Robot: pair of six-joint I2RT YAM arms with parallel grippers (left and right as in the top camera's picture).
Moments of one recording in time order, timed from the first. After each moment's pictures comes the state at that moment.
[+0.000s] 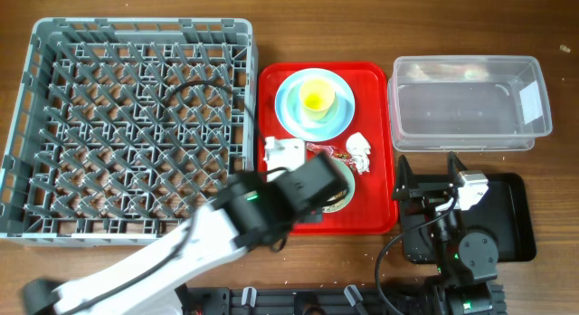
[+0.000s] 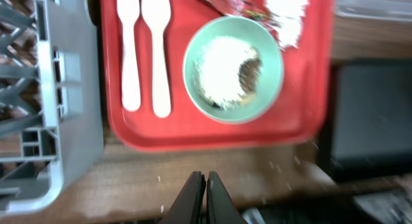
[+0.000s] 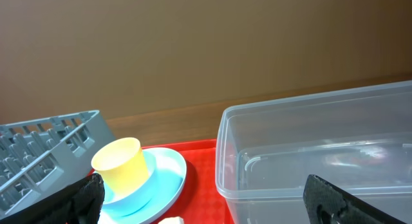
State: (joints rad) left arm -1.03 1.37 1.29 -1.15 -0.18 -1.04; right arm 0.15 0.01 0.01 0.00 0.02 0.22
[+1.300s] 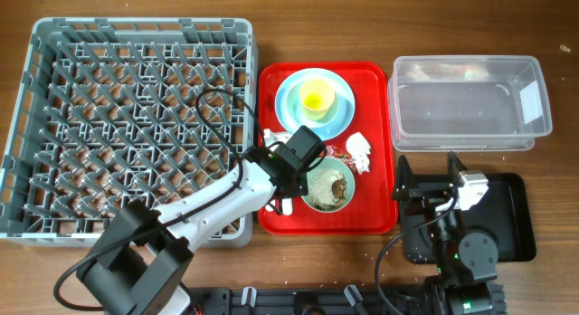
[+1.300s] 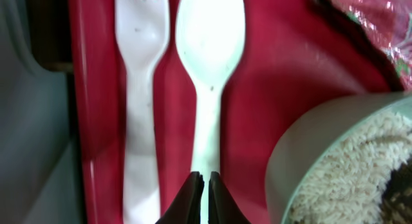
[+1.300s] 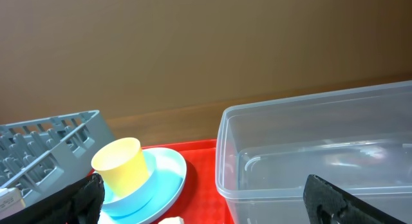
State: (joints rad) left arm -0.78 1.67 0.98 -0.67 -0.10 -0.84; right arm 0.15 0.01 0.01 0.00 0.02 0.22
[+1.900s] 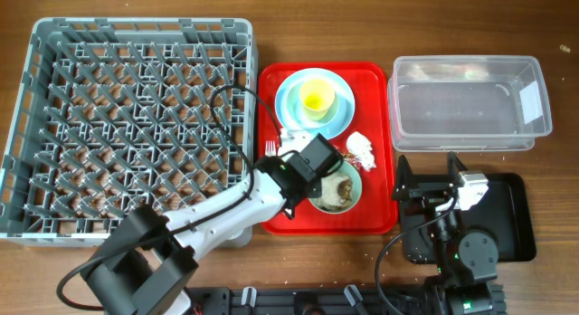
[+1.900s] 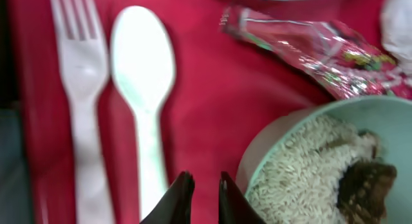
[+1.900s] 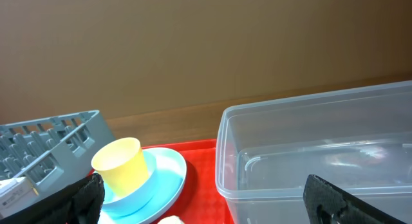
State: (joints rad) left arm -0.87 1.67 0.98 -0.55 -0.19 -0.82; right arm 0.15 0.01 0.01 0.00 0.02 0.22
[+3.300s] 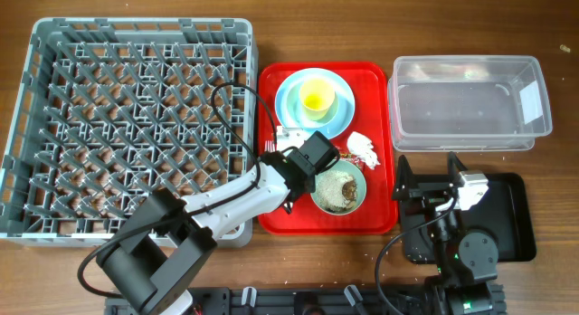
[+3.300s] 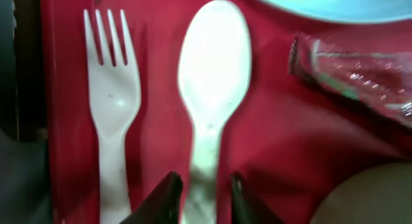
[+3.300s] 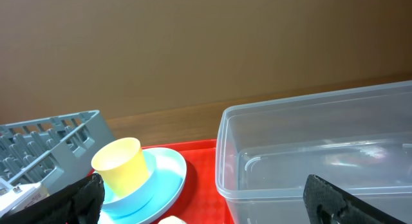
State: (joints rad) left arm -0.83 1.75 0.98 -0.52 -0.27 -0.81; right arm 0.15 0.01 0.01 0.00 0.02 0.22
